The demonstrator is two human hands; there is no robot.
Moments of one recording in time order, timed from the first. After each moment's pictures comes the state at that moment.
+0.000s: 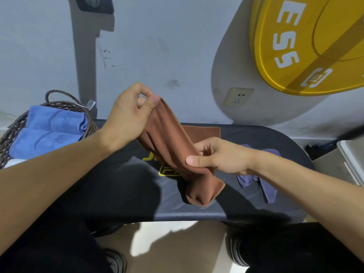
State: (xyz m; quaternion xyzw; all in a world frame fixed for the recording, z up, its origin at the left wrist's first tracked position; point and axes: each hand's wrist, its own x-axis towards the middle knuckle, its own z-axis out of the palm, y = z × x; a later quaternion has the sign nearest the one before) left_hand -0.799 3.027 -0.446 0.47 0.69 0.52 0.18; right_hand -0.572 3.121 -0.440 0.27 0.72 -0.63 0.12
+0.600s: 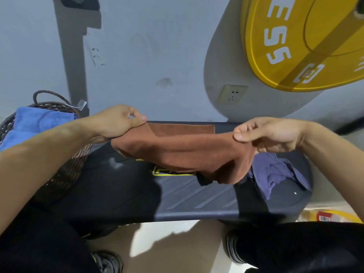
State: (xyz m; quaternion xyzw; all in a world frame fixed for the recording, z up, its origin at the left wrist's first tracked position) left_hand -0.832 3.036 -0.472 0.40 0.76 0.32 0.39; right_hand -0.502 3.220 -0.420 0.28 0.63 -0.70 0.17
